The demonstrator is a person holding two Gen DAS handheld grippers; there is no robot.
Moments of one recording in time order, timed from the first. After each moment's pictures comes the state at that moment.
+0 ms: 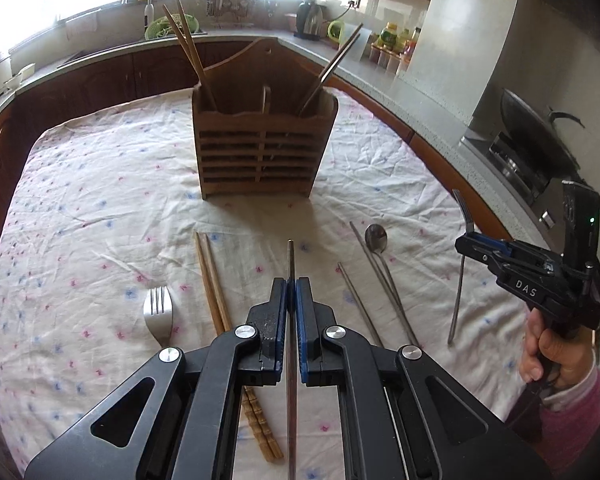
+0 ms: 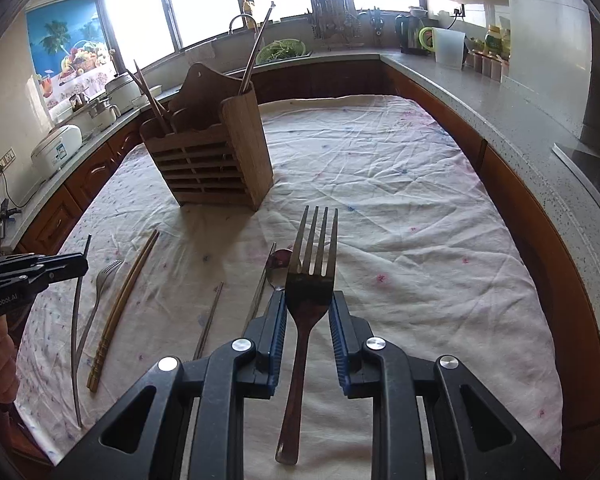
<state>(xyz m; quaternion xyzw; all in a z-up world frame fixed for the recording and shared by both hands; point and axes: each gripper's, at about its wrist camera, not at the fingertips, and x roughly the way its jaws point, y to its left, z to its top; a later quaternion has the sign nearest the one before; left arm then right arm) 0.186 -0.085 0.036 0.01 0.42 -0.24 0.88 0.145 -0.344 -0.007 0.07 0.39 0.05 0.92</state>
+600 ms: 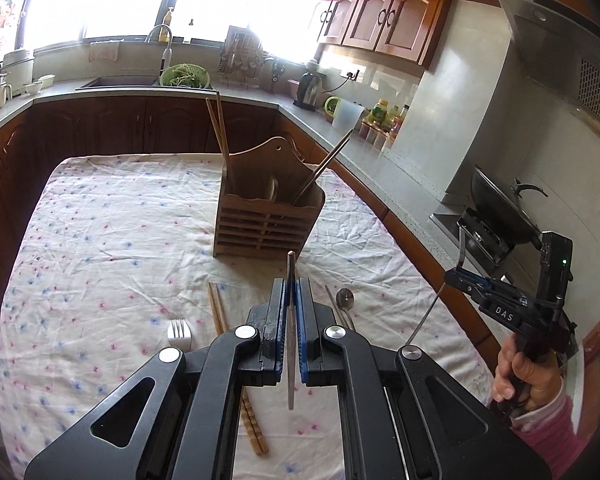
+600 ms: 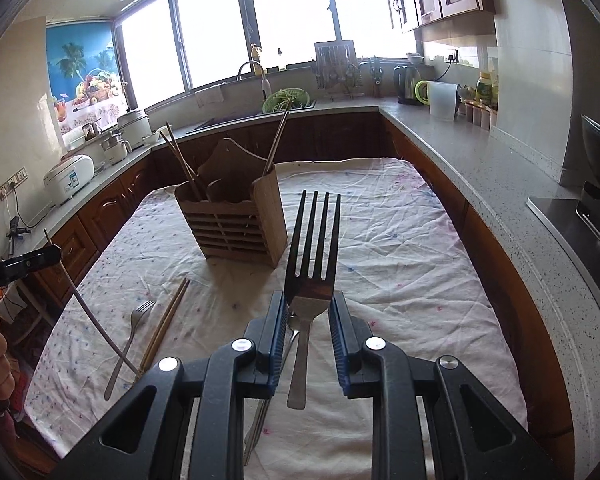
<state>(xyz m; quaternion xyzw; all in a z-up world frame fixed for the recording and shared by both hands) 0.154 -0.035 0.096 -0.07 0.33 -0.26 0.91 0.112 -0.339 0.058 0.07 0.31 0.04 0.95</state>
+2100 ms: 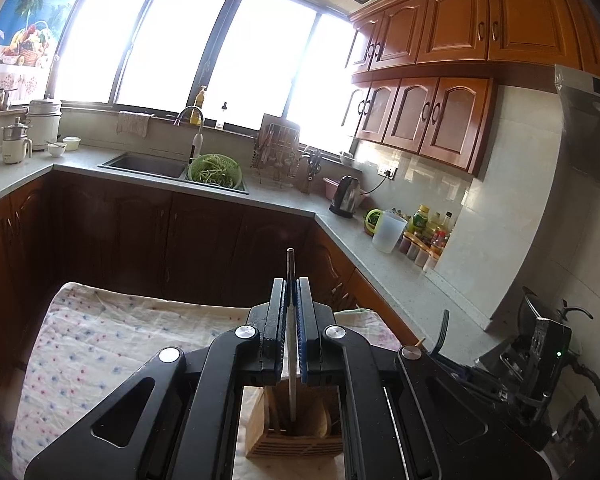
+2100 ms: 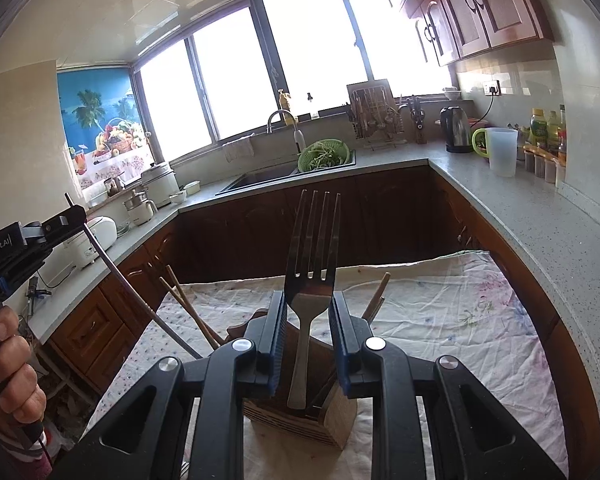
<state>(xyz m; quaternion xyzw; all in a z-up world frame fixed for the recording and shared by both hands) 0.347 -0.034 0.186 -0.12 0.19 -0.19 0.96 0.303 -0.295 0.122 0.11 0.23 0.10 0.96</state>
